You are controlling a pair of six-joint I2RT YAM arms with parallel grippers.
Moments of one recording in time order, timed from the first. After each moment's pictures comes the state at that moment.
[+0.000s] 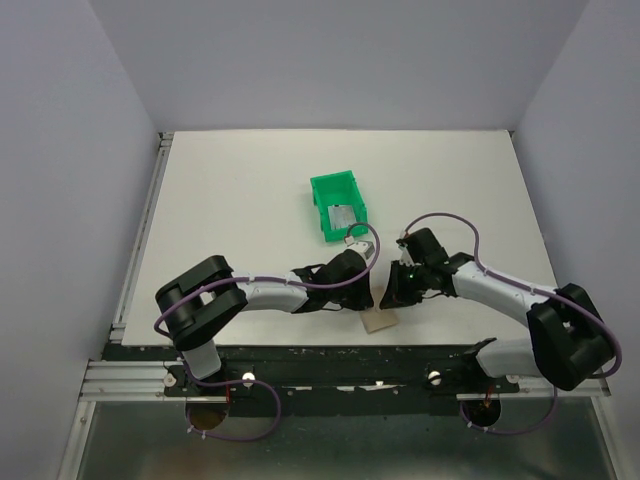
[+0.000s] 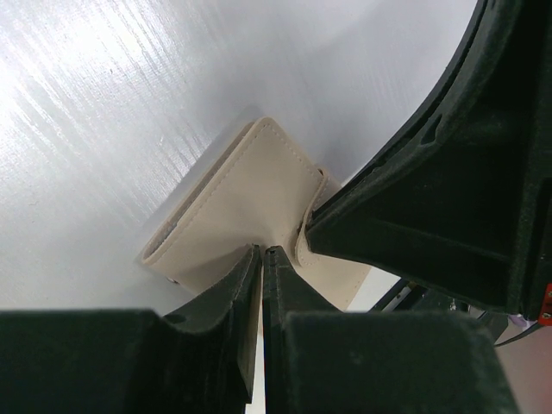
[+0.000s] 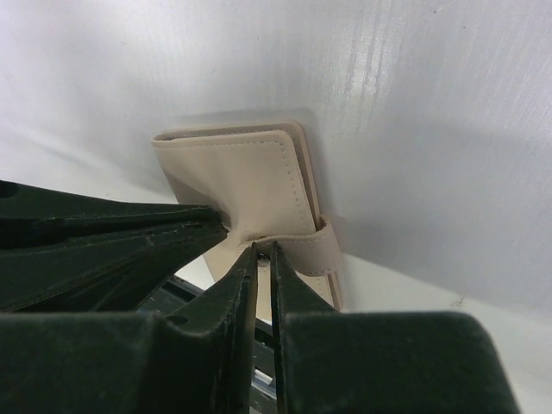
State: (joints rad) left arm -1.05 1.71 0.83 0.15 0.07 -0.75; right arm 0.53 1.32 0.60 -0.38 -0.34 0.61
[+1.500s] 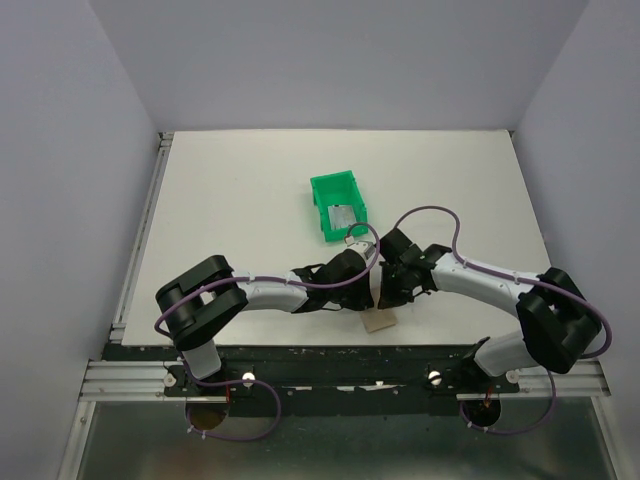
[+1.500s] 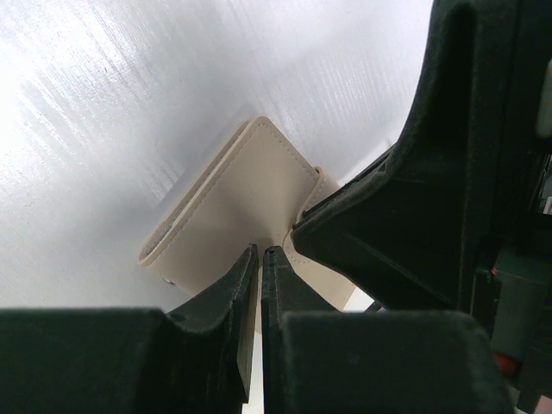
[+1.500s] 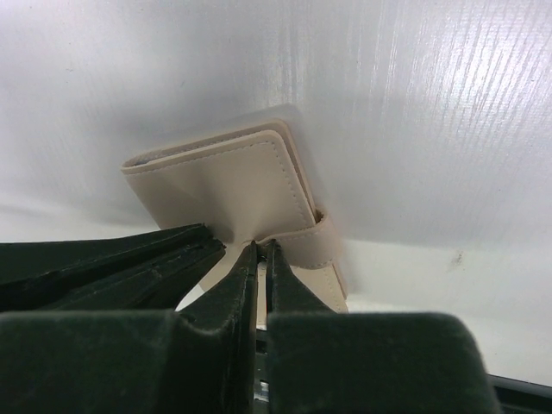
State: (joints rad) left arm -1.05 1.71 0.83 0.16 0.08 -0.76; right arm 0.72 1.45 0.76 -0.57 -0.02 0.77
